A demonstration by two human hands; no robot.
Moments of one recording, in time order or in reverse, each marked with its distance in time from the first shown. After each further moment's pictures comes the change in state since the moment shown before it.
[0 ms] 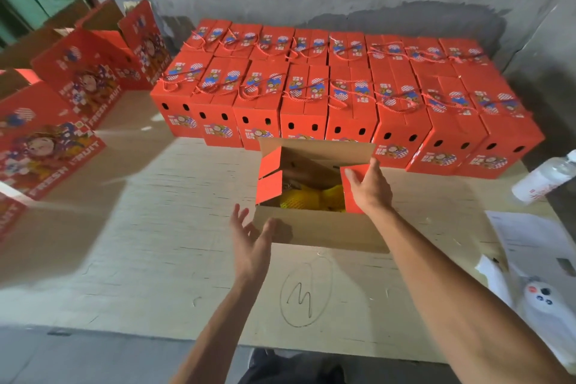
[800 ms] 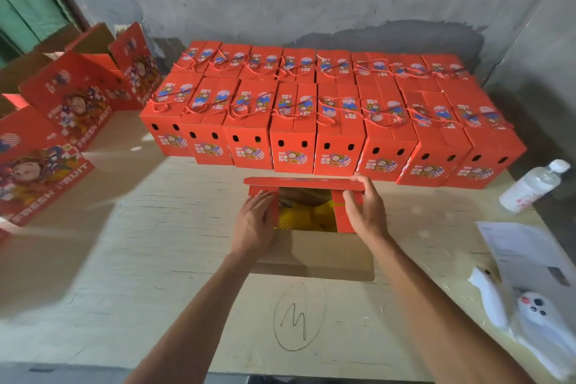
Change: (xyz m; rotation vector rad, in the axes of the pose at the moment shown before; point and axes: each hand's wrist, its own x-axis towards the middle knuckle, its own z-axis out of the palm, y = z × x) left_hand 0.085 0.022 0.031 0.712 -0.167 0.678; right_hand -0.021 0.011 -0.012 0.367 0.059 -0.131
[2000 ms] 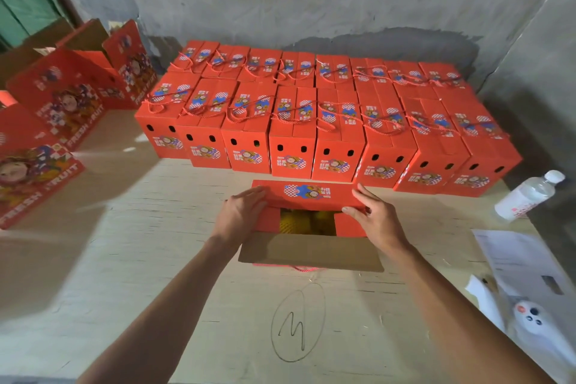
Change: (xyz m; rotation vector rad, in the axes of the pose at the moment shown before) left_hand 0.039 -0.027 -0.029 0.055 -0.009 0.053; right_hand 0.010 0.022 -0.028 -0.092 -0.207 -0.145
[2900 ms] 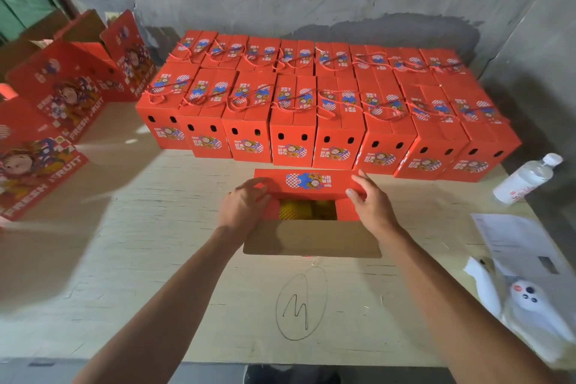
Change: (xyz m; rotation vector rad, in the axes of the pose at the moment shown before) left_hand -0.013 0.014 -0.004 0.115 -0.097 -0.114; right_hand -0.008 -0.023 0.011 -0.097 0.019 0.120
